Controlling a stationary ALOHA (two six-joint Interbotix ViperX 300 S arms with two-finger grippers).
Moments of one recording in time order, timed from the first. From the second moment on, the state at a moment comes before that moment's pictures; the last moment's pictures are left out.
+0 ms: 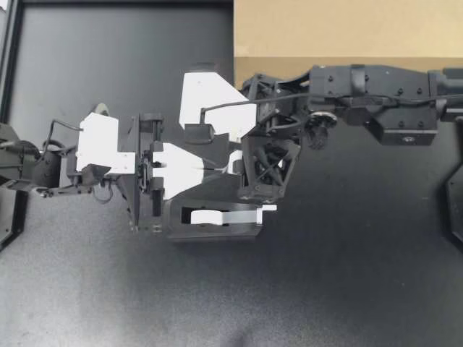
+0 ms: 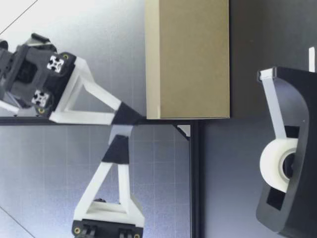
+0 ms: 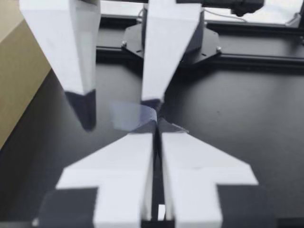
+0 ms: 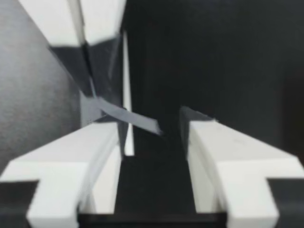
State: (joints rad) left arm 0.01 -0.11 0.93 -0.06 -0.70 0.01; right arm -0.12 0.06 0.13 -0.02 0.96 -0.03
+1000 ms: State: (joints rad) left arm 0.22 0.15 0.71 -0.62 -0.81 -0.50; right arm -0.42 -0.36 0.81 -0.07 -0.11 0.04
